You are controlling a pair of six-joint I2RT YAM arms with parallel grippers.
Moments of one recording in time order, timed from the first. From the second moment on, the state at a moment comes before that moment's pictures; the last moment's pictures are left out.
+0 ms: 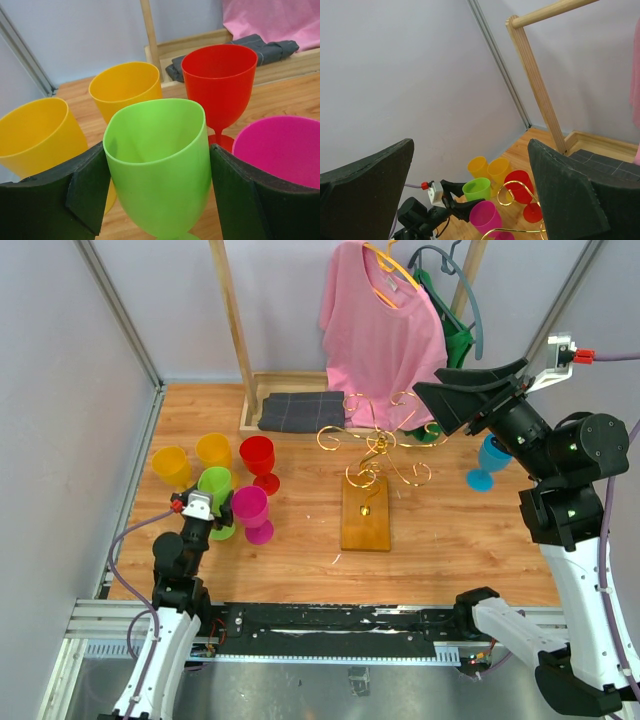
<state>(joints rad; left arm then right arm) -0.07 0.20 0.01 0.33 0.10 0.17 0.29 0.92 1.41 -0.06 -0.47 0.69</state>
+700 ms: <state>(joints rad) -0.07 0.23 0.01 0.29 0.08 0.15 0.29 0.93 1.41 -0.06 -0.46 0.69</state>
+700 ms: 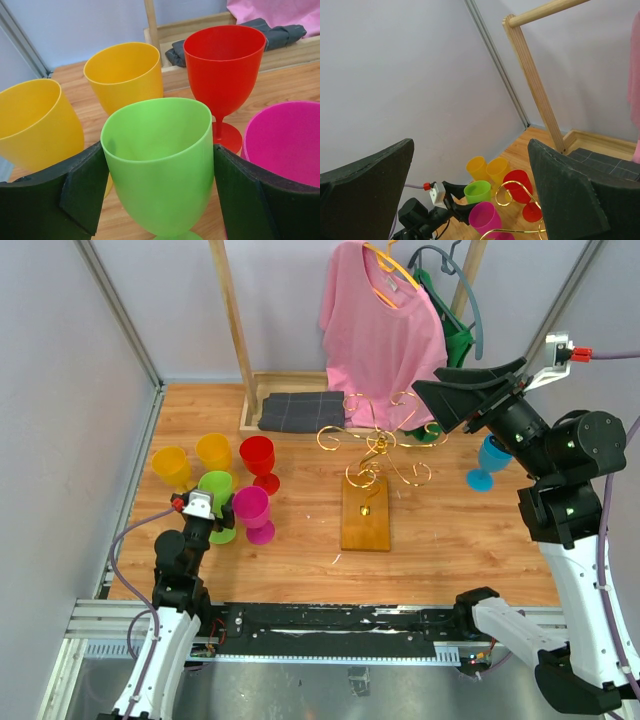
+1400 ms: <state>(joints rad) -0.07 0.20 0.01 0.24 0.09 0.15 0.29 0.93 1.41 -0.06 -0.45 0.69</state>
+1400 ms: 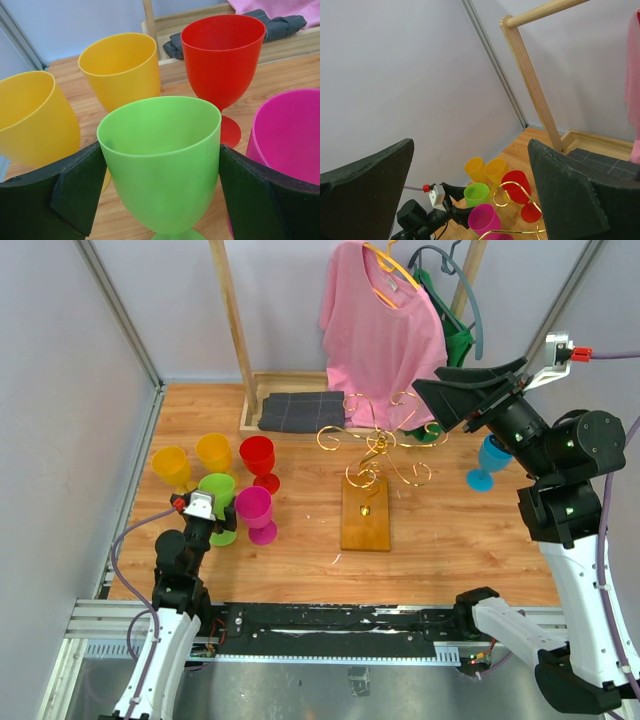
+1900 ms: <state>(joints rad) -0.07 0.19 0.01 0.17 0.11 0.15 0.29 0.93 1.41 -0.07 -0.44 0.67</state>
